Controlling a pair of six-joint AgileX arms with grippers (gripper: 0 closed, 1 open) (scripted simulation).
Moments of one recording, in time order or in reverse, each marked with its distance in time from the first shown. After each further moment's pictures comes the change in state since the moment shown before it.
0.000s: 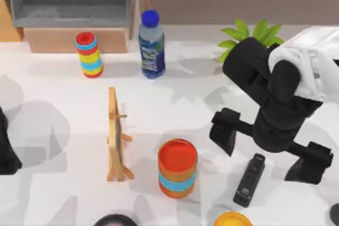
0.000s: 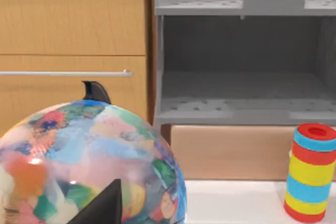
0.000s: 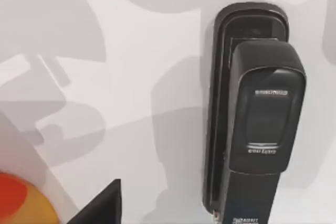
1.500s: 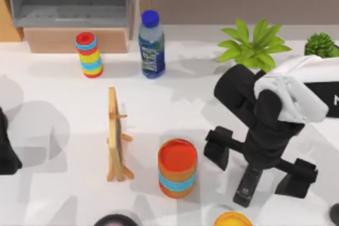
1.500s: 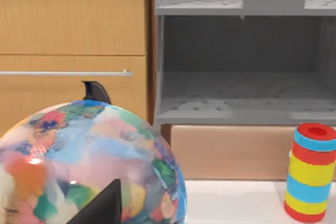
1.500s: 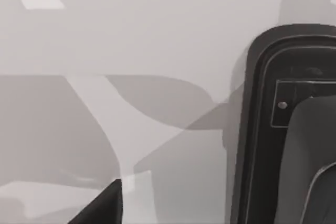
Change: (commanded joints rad) left arm 0.000 0.000 0.000 0.000 0.000 0.000; right arm 0.008 0.109 -0.093 0.187 0.000 0.015
